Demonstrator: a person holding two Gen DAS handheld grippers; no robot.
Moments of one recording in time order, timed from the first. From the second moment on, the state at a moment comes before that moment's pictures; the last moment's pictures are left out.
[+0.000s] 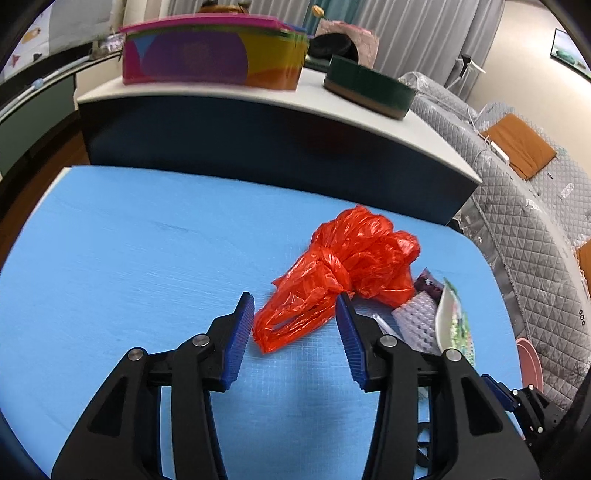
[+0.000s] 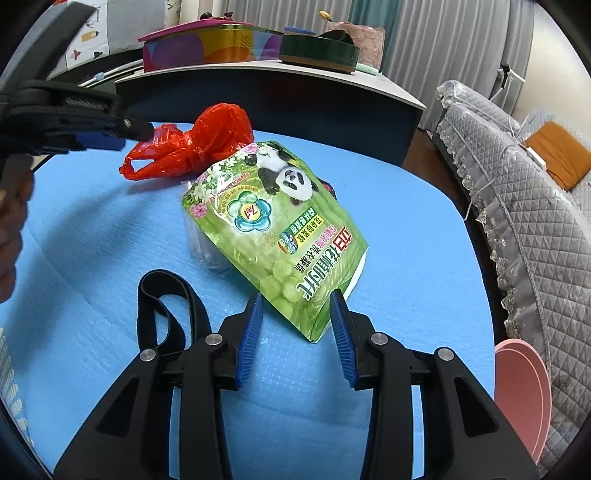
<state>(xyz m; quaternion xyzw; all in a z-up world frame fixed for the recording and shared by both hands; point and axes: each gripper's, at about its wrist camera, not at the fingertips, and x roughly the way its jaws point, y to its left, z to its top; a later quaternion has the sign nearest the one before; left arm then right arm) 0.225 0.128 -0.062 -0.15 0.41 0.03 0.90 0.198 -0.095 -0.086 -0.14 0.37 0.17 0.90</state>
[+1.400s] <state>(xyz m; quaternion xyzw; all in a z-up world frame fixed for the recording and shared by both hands) 0.211 0.121 -0.034 -0.15 0.40 -0.01 0.91 0.201 -0.099 -0.078 -0.15 0.35 0.15 0.91</state>
